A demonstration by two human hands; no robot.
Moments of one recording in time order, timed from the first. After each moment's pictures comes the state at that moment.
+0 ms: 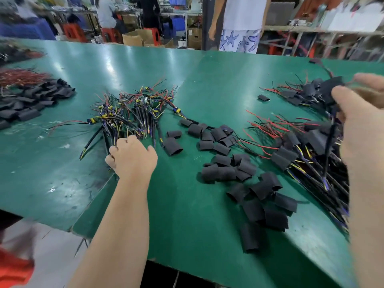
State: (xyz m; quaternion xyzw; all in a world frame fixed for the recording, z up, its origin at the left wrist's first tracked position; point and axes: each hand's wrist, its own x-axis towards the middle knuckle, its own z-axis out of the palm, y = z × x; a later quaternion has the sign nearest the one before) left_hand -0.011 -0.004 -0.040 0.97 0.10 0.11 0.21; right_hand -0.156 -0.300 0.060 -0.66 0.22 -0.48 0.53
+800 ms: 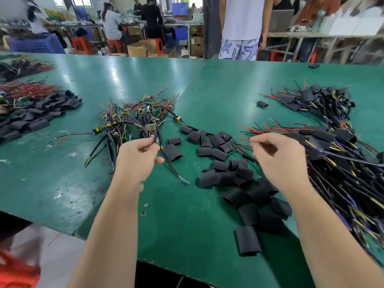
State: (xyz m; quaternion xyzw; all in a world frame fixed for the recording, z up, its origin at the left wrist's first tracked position) left_hand -0.047 -0.009 0.004 0.78 0.01 0.05 0.62; right_hand -0.137 -0.252 -0.001 -0.86 0.15 -0.31 0.38
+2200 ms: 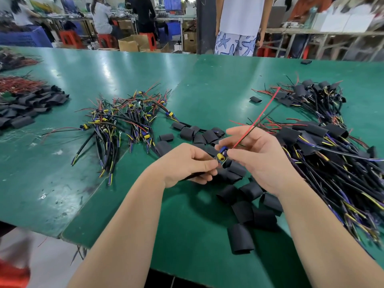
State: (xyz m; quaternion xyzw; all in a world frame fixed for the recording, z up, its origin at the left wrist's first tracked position) left_hand -0.051 -0.071 -0.012 0.70 -0.26 -0.33 0.57; right_hand -0.135 -0.239 -0.005 -0.66 -0.05 -0.14 0.73
